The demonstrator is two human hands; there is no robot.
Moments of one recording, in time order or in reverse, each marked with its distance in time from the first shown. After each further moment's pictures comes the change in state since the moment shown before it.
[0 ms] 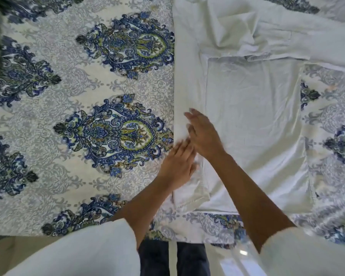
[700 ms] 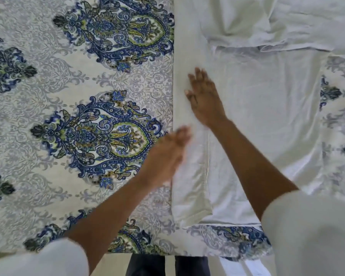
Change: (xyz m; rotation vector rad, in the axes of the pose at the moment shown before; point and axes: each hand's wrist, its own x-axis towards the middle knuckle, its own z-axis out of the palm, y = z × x) left_hand 0.015 -0.046 -0.020 -0.369 0.227 0.068; right_hand 0.104 0.034 -0.001 -0.227 0.017 -0.006
